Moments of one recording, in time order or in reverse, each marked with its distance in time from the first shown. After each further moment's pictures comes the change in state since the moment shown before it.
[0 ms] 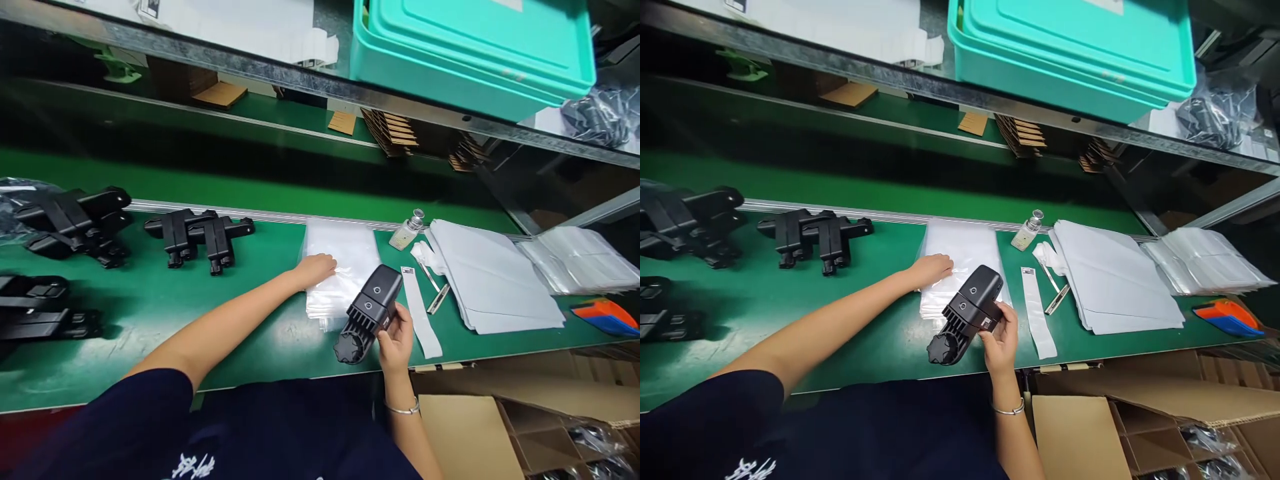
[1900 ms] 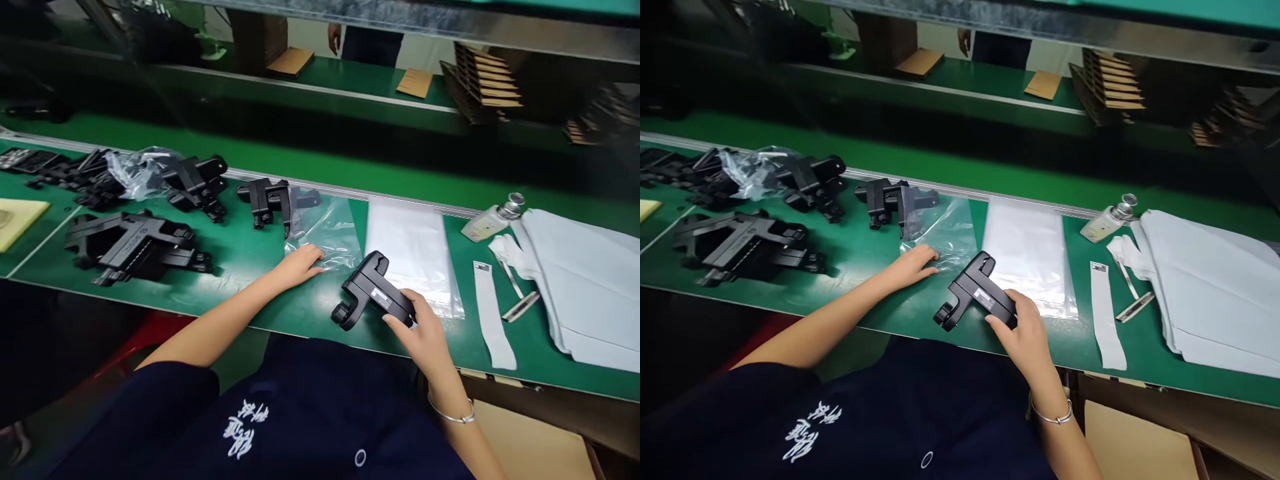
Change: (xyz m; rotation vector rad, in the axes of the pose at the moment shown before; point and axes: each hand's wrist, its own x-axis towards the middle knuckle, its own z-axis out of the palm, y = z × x) left_hand -0.169 -0.103 0.015 -0.118 0.187 -0.204; right_hand 0.012 -0.065 0.052 -0.520 -0.589 0.092
